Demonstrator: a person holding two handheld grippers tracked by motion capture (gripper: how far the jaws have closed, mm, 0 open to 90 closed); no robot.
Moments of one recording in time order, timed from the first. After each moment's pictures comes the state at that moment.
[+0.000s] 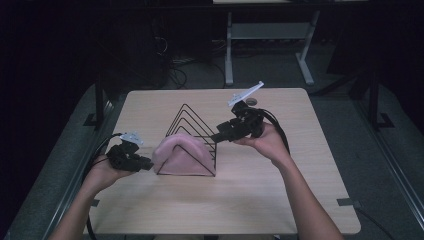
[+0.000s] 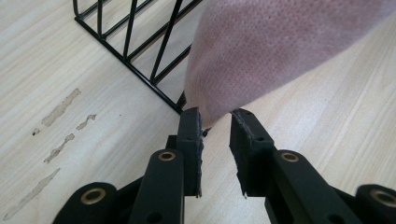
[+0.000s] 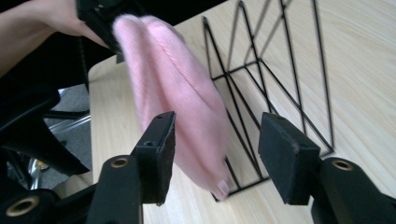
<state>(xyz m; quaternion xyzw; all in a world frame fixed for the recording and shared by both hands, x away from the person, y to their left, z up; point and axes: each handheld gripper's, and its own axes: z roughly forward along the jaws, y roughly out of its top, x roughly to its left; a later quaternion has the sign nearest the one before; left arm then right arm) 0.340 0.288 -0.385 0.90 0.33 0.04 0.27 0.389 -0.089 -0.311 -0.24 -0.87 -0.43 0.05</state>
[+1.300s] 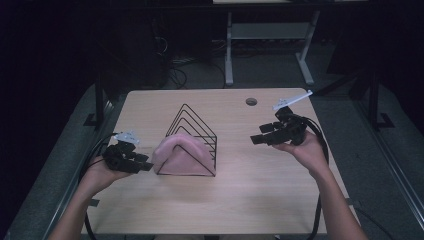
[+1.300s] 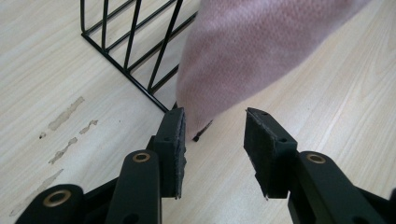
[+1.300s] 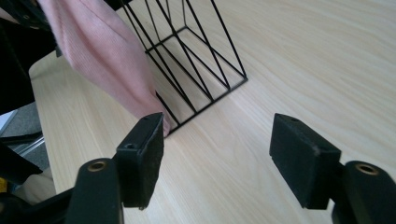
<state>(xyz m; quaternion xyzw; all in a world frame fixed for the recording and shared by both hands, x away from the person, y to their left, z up) 0.329 0.291 -0.374 0.89 0.33 0.05 0.30 0.371 -0.189 -0.326 -0.35 -0.84 -0.41 -0.01</state>
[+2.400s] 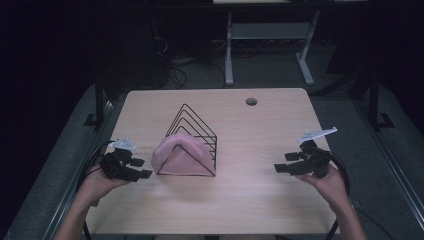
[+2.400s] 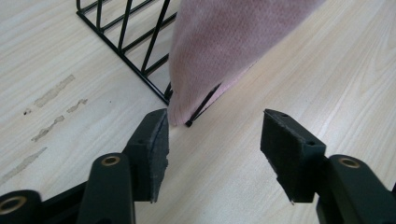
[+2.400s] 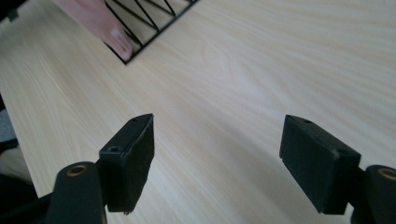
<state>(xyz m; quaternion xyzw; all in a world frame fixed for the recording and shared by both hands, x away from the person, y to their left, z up) 0.314 0.299 -0.387 0.88 0.35 0.05 0.31 0.321 -0.254 -0.403 -0.42 -0.82 -0.38 0.00</state>
